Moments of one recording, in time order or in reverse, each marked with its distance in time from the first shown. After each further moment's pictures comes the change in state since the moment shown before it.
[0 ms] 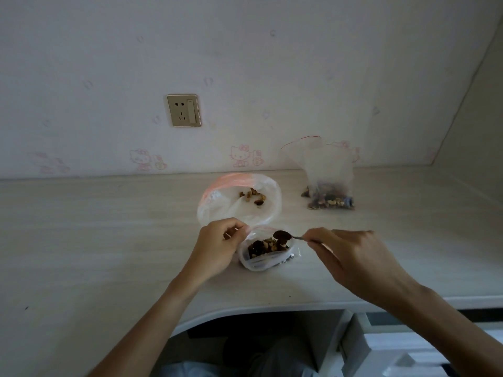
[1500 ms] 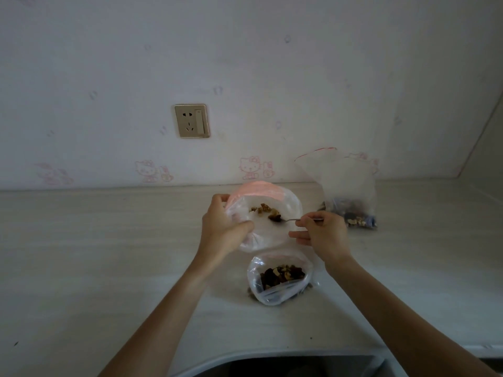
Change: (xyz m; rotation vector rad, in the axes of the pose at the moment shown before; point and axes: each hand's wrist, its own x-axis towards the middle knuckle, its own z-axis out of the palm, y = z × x) left_hand 0.070 0.008 -0.014 -0.169 0.257 -0.224; right_hand 0.094 0.047 0.114 0.966 0.244 1.121
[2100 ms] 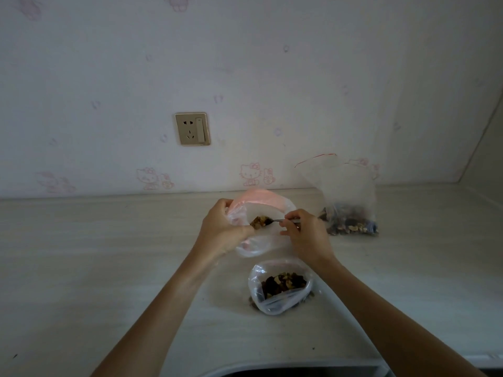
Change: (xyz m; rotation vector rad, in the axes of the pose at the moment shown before) left_hand 0.005 0.012 -0.011 -0.035 -0.140 -0.024; right_hand 0.009 -0.003 0.025 -0.480 -0.079 -0.335
